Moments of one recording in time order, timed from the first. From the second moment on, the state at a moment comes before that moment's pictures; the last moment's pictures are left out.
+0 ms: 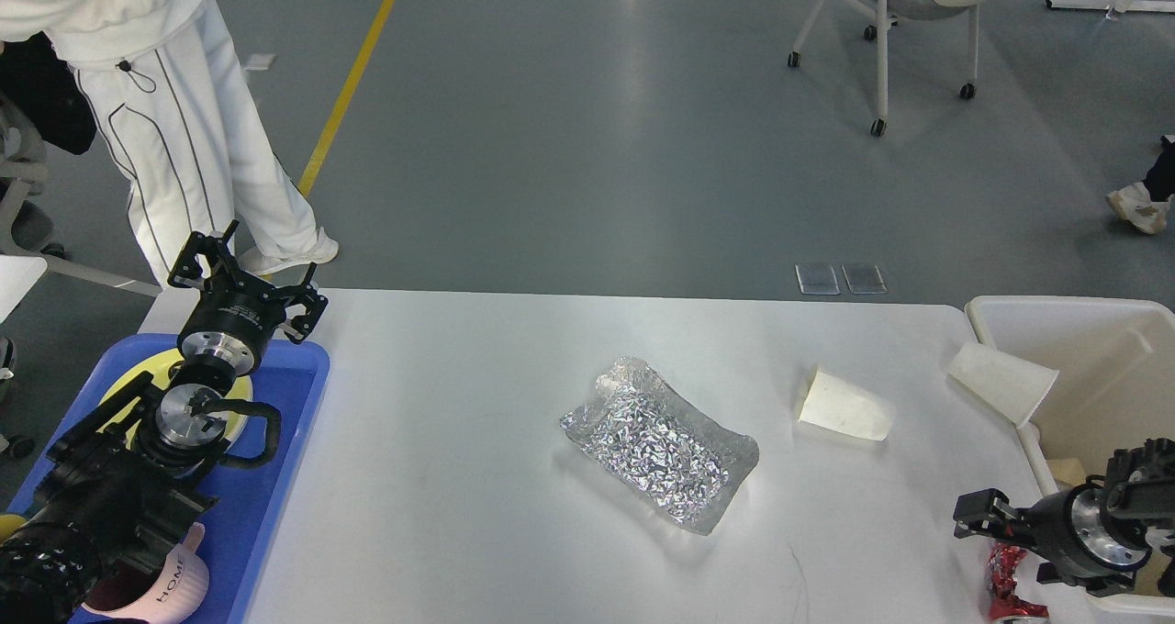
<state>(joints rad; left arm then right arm) -0.62 0.26 -0.96 -0.52 -0.15 -0.30 -0.22 1.12 -0.62 -1.07 1.00 -0.20 0.23 0.12</state>
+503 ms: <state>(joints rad) -0.62 0.26 -0.96 -0.52 -0.15 -0.30 -0.22 1.04 -0.58 -1.05 0.98 -0.20 0.09 0.17</state>
